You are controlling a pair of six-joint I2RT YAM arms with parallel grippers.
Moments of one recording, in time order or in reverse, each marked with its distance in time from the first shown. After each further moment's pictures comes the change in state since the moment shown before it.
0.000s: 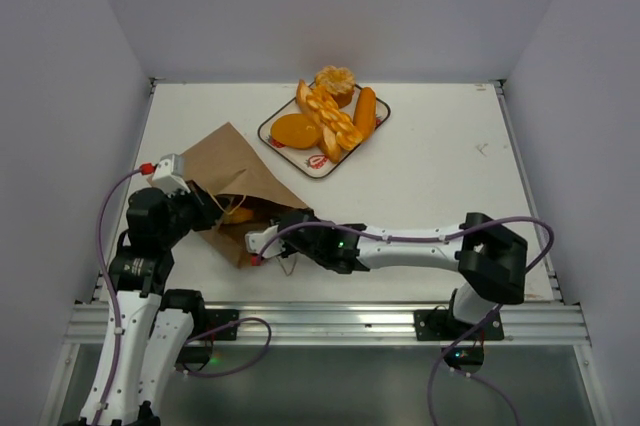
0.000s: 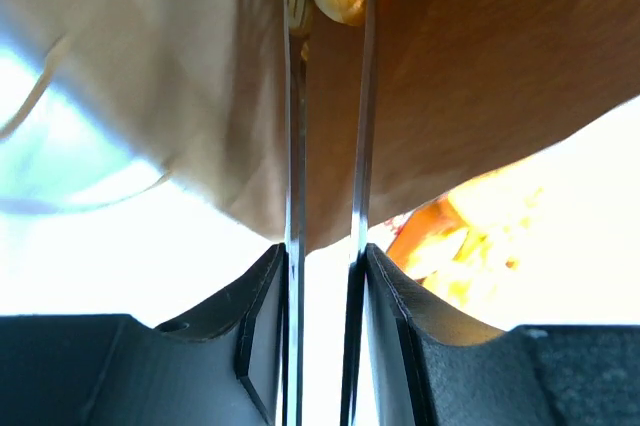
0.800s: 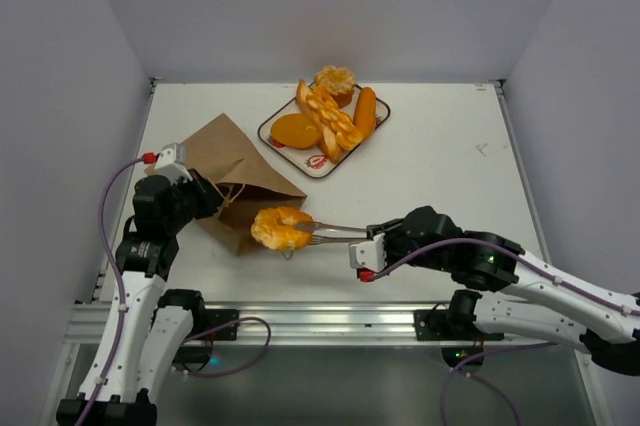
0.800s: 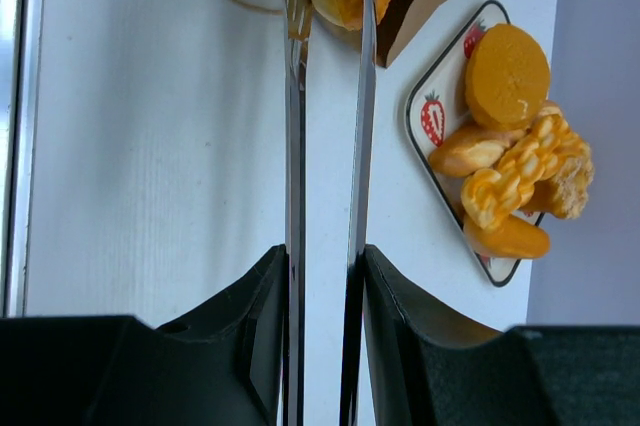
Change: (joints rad) left arm -0.001 0.109 -0.017 0.132 -0.047 0.000; right arm -0.121 -0.883 -0.223 -0.591 -0.373 0.031
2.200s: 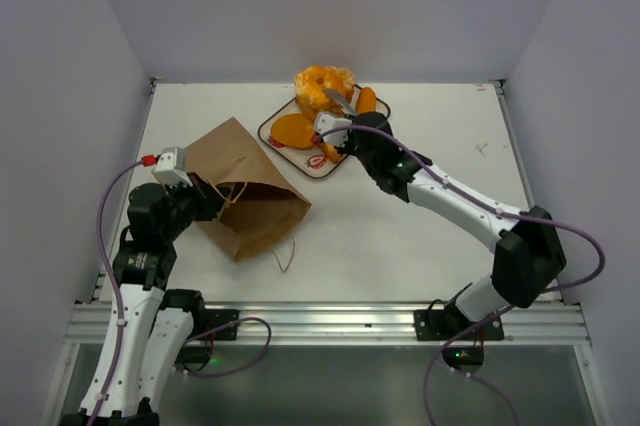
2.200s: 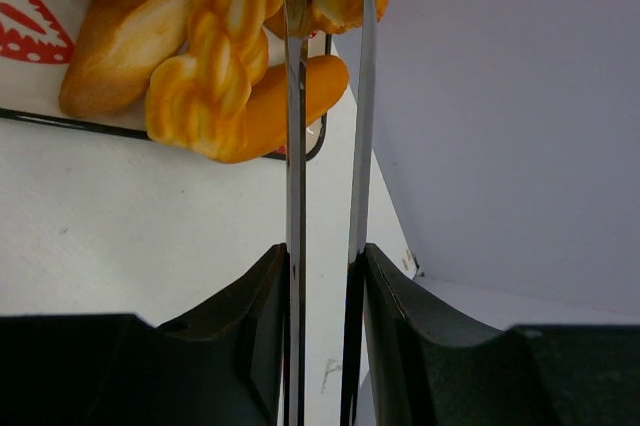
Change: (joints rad) left arm 0.000 -0.062 -0.005 0.035 0.050 0.063; right arm -0.439 0.688 0.336 0.491 0.348 -0.041
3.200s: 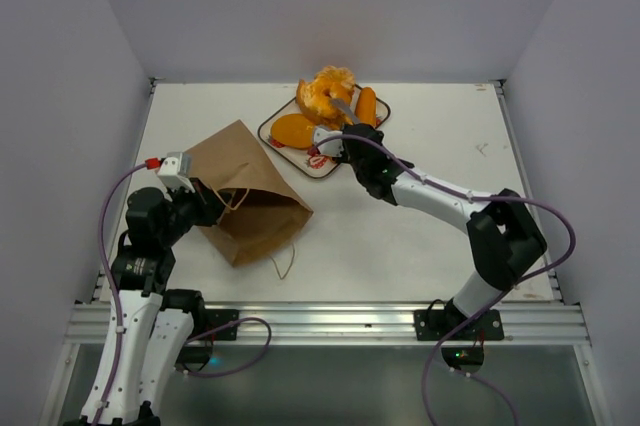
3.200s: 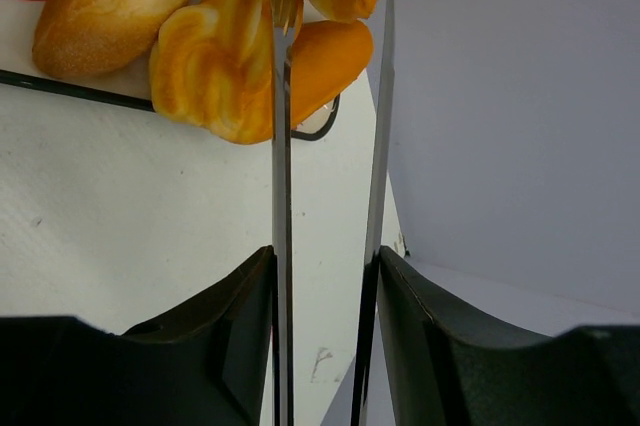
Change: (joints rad) left arm 0.000 -0.050 -0.001 -0.060 0.054 0.079; right arm 0.000 0.174 -0.078 0.200 0.103 -0.114
